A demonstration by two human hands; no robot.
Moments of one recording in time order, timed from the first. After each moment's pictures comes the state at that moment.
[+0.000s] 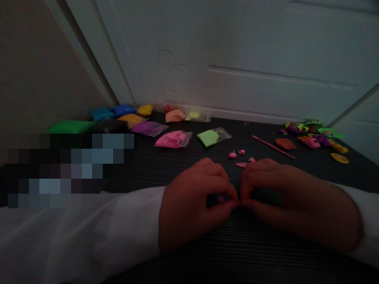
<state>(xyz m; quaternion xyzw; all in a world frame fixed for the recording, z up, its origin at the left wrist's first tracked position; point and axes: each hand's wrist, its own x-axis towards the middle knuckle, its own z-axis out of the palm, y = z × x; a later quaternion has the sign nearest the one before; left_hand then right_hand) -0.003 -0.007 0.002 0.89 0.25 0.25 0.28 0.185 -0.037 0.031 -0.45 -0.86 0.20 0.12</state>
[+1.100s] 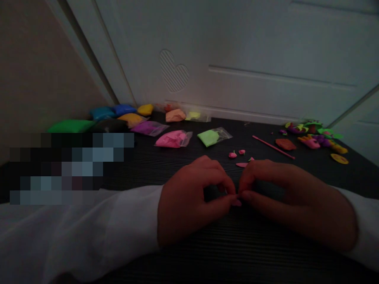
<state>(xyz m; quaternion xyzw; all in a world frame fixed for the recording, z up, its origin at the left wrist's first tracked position) -0.003 -0.007 0.005 0.87 0.28 0.27 0.31 0.179 -0.045 0.029 -0.51 -0.81 0.21 0.18</state>
